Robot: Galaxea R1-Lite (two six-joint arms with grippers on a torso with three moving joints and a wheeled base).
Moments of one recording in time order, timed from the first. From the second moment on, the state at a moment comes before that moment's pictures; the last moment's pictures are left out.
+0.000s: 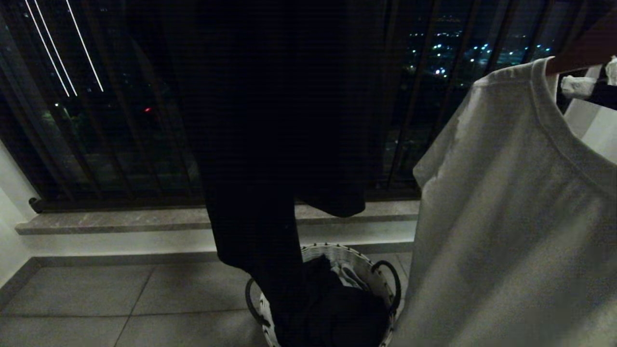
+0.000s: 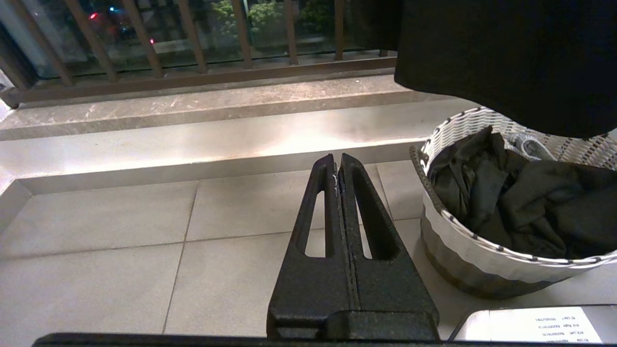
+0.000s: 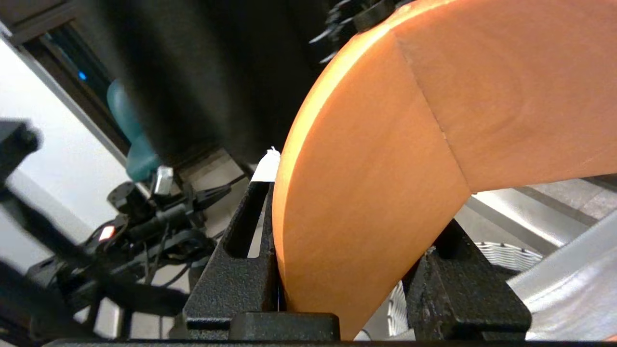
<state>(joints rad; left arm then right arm) 0.00 0.00 0.00 -0.01 -0.03 0.04 -0.13 1.21 -1.08 -0.39 1.25 0.52</state>
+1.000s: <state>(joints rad) 0.00 0.00 0.00 -0.01 -0.03 0.04 0.09 1.60 -1.39 -0.37 1.06 0.52</state>
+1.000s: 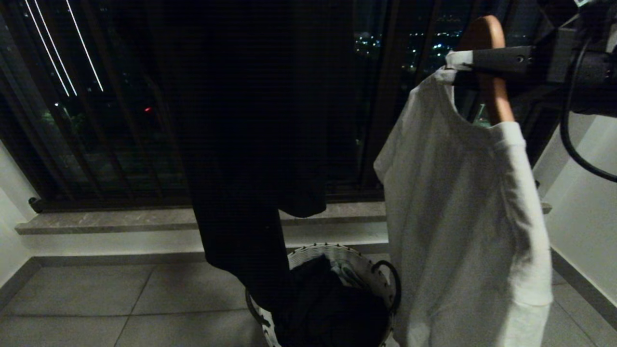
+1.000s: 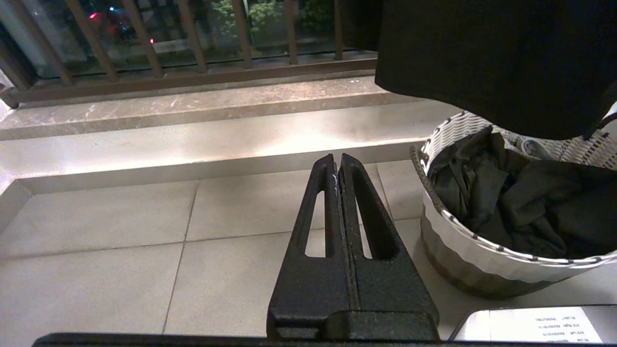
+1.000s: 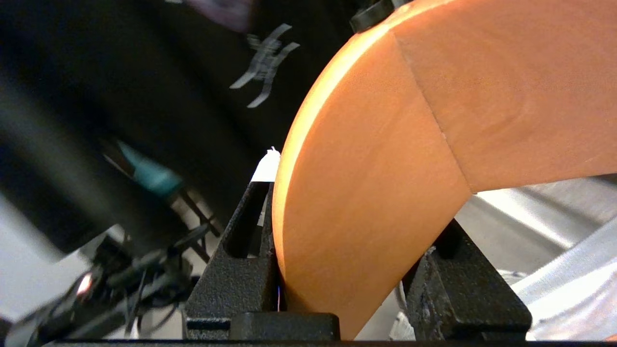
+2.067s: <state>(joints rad) 0.00 0.00 0.00 -0.01 -0.03 0.04 0.35 2.14 -1.54 -0.37 0.79 0.38</state>
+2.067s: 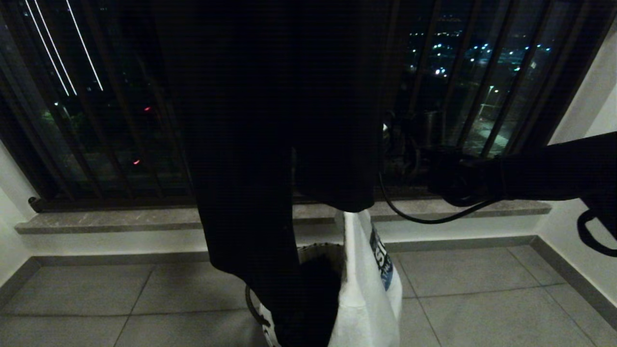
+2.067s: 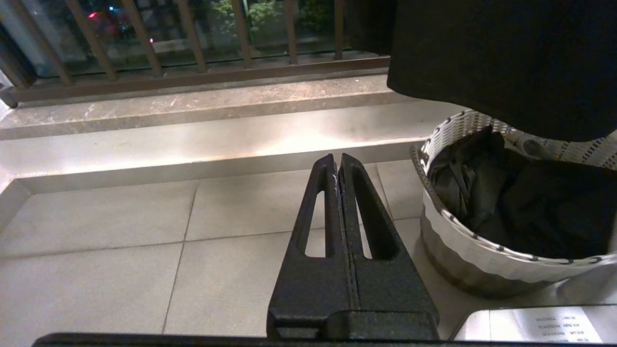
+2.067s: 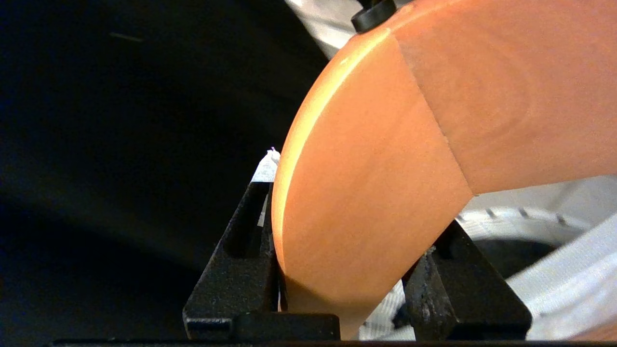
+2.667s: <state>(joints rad) 0.00 0.00 0.00 -0.01 -0.03 0.04 0.52 2.40 -1.59 -0.36 0.42 0.26</state>
